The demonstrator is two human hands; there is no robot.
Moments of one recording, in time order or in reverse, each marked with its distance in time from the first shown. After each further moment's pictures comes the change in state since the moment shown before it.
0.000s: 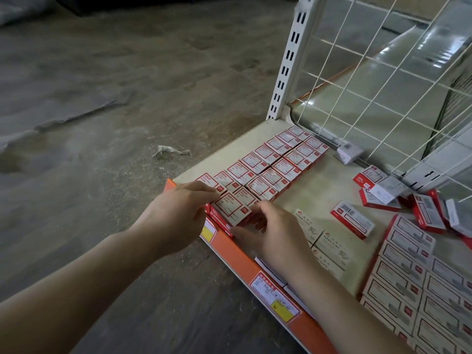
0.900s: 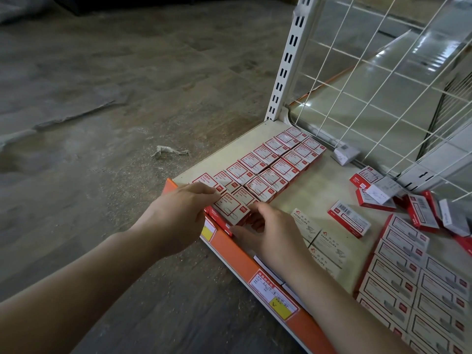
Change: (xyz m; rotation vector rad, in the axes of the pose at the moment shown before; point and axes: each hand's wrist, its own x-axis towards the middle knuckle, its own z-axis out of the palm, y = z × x) left_hand -0.003 0.001 -0.002 0.061 -0.050 0.017; right_hand -0.001 -0.001 0.001 0.000 -0.005 -0.013
